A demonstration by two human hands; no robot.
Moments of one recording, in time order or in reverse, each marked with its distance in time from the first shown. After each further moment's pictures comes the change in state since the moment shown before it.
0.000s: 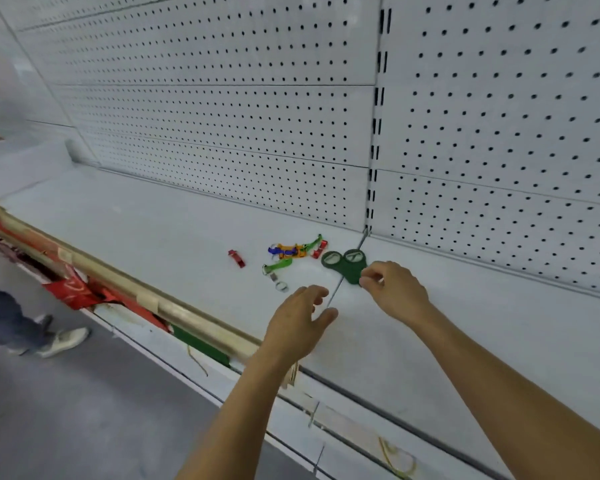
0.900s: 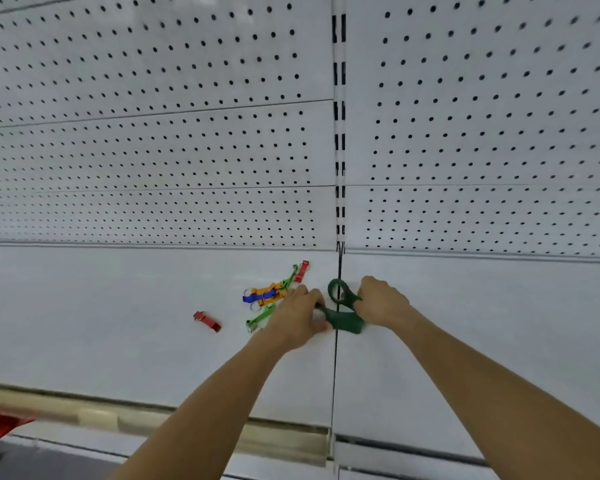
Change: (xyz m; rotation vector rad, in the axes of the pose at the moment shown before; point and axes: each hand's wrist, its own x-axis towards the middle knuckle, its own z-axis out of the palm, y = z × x) left_hand 0.138 -0.045 -0.004 0.317 -0.375 0.336; right_hand 0.054 -0.026 0.028 -0.125 -0.132 0.417
